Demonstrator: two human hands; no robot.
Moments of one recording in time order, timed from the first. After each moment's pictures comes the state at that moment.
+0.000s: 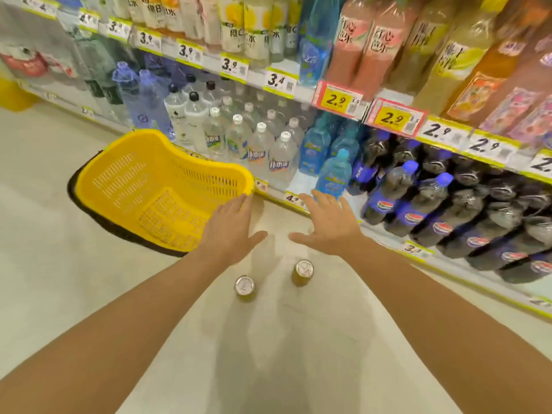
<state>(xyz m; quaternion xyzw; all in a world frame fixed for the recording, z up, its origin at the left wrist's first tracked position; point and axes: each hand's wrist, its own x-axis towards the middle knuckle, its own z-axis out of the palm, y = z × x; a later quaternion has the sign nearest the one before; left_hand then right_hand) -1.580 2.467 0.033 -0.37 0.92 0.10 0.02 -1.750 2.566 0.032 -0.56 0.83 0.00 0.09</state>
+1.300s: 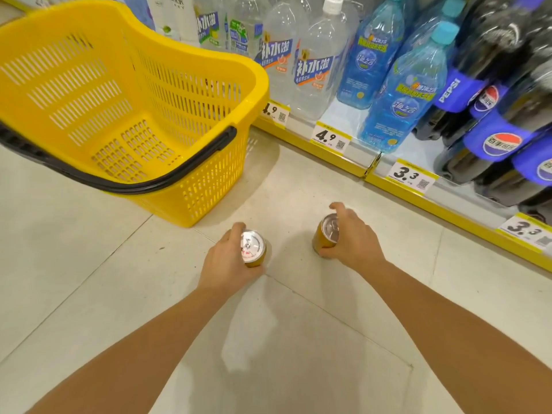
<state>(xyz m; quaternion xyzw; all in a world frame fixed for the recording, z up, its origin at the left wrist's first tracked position) -1.578 2.465 -0.300 -0.51 0.80 0.30 -0.10 -1.794 2.547 -0.277 -0.48 0.85 -0.11 0.19</state>
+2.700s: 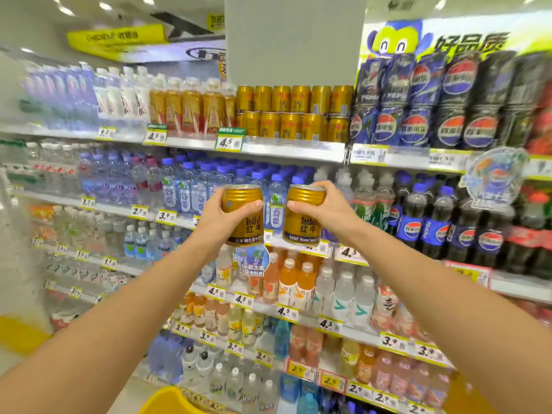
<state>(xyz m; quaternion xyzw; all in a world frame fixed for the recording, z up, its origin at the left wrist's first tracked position) -1.577 2.412 0.825 -0.19 0.70 0.55 -0.42 -1.740 2.534 0.843 -0.45 0.67 -0.57 0.12</state>
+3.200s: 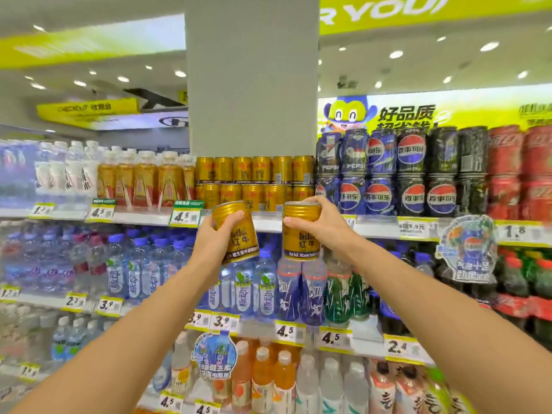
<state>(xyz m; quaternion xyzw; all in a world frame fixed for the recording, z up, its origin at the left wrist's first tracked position) -1.707 2.369 0.906 -0.17 0.60 0.64 -0.44 -1.846 2.512 0.932 -0.46 0.67 -0.58 0.03</state>
